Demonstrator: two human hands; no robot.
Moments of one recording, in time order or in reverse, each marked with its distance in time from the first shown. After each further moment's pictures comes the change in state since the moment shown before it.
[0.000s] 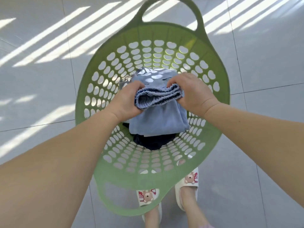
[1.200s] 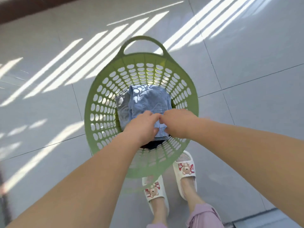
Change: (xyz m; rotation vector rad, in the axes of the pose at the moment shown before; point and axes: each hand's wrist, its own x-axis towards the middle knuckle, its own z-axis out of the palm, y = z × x) left_hand -0.044 0.102 0.000 0.333 -0.468 -0.069; right_hand -0.059 -0.052 -0.031 -0.416 -0.584 0.085
